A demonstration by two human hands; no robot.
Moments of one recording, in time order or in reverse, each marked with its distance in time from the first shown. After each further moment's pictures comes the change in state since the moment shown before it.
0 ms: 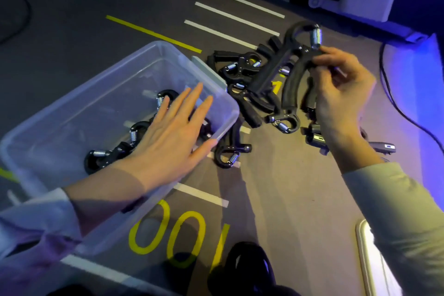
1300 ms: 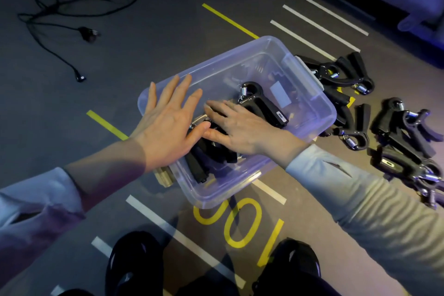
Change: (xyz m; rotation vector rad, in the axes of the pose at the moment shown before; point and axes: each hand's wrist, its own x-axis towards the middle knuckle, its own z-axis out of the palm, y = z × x) left_hand -0.115 -0.113 -0.034 0.025 -0.038 -0.352; right_hand -0.147 -0.085 0.199 -0.741 -1.548 -0.460
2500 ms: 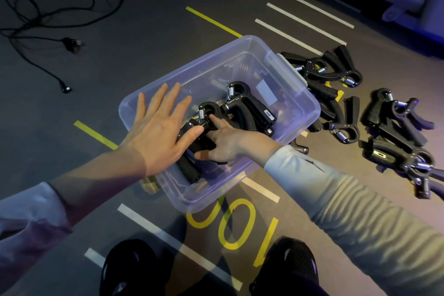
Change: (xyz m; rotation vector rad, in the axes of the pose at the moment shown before) left_hand 0.003 0.013 0.001 -0.035 -0.083 -0.029; right_hand -0.001 -0.009 0.003 0.141 -0.368 0.281
